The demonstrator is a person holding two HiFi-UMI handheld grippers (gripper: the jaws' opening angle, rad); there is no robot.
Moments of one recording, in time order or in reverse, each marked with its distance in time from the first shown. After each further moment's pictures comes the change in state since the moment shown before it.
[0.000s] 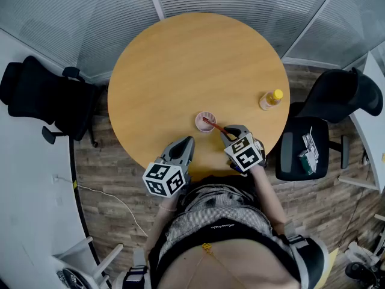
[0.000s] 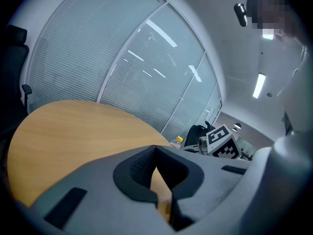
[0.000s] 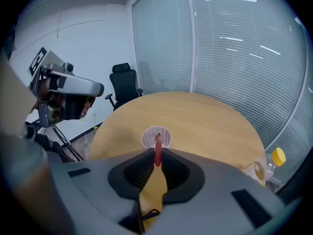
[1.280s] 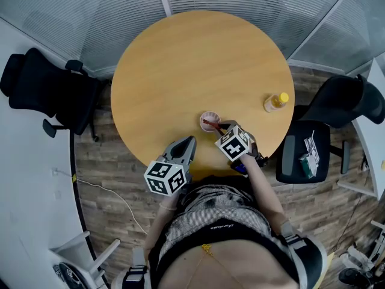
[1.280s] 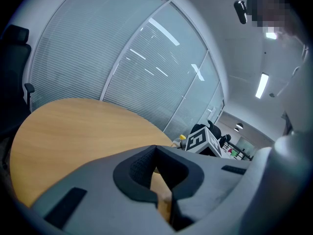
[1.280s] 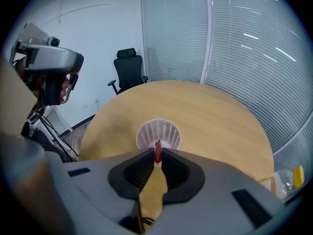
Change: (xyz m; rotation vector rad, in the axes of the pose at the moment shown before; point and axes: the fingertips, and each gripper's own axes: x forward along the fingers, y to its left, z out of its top) left arm -0.002 0.013 -0.005 -0.013 0.016 0.019; right arm 0.063 0.007 -0.002 -0.120 0.126 0.032
